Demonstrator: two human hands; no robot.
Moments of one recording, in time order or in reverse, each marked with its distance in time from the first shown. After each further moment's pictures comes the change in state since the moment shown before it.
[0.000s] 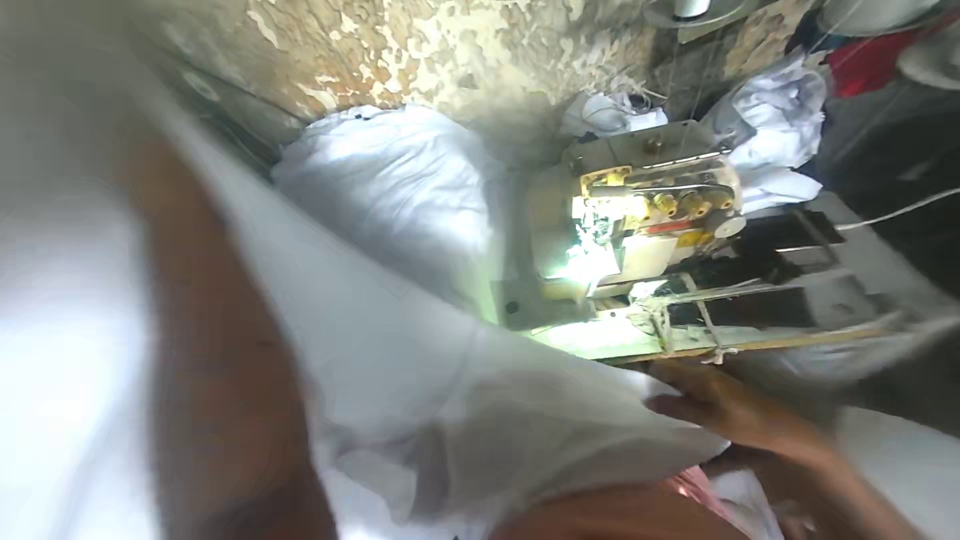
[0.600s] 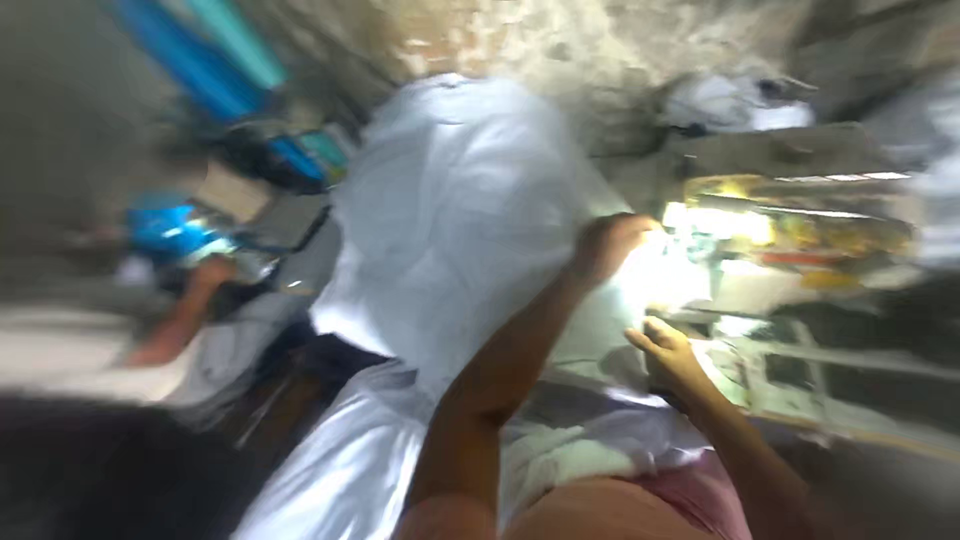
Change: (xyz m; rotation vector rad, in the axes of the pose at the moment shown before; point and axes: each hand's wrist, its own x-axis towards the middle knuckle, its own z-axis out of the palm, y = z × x) left_hand -0.075 -0.037 0.248 -0.297 -0.697 0.527; right_hand 0.159 0.051 0.059 0.486 0.319 -0.088
